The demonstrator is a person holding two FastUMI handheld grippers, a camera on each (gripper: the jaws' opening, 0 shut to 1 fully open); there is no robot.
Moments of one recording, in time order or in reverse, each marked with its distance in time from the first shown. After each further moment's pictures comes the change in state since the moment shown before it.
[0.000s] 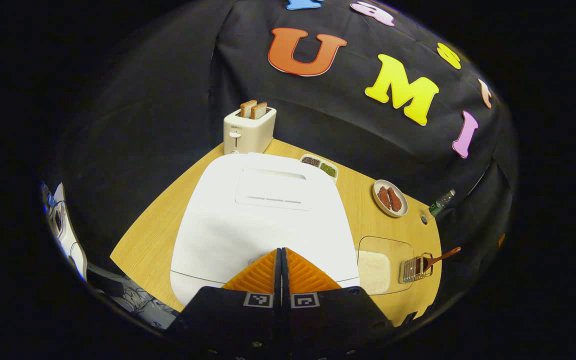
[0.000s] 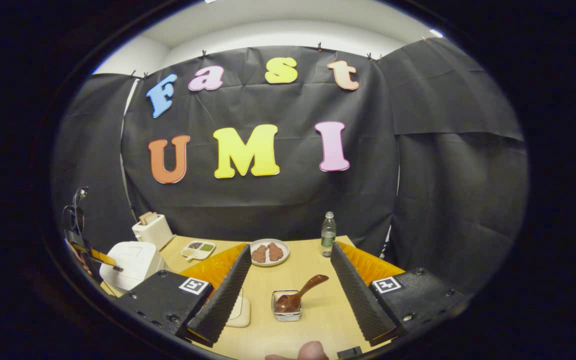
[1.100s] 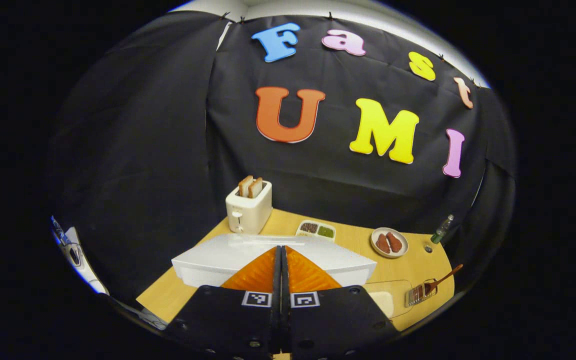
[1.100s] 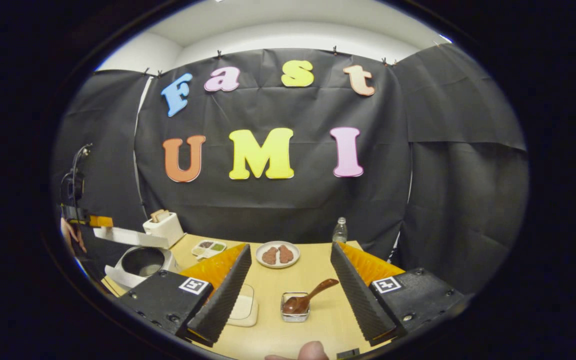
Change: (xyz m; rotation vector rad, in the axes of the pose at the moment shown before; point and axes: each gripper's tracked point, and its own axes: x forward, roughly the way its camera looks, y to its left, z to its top) left arm -0.062 -0.025 0.128 0.151 -0.434 0.038; right arm -0.015 0.014 0.017 -0.035 -0.022 0.050
